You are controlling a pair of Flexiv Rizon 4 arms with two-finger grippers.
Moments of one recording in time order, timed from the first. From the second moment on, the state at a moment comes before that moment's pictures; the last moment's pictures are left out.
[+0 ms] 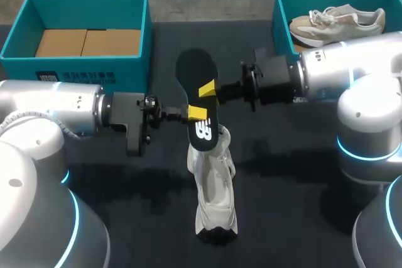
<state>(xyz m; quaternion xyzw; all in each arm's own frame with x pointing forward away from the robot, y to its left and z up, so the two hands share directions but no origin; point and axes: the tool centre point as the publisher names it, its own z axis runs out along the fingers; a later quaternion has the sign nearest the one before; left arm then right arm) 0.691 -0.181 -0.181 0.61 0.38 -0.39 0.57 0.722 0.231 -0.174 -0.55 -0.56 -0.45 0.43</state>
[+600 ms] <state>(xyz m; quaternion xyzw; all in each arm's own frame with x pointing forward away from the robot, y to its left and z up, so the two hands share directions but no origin) 0.689 -0.165 -0.183 0.61 0.41 -0.42 0.54 0.726 0.225 -0.187 -0.54 -0.56 -0.46 0.42</state>
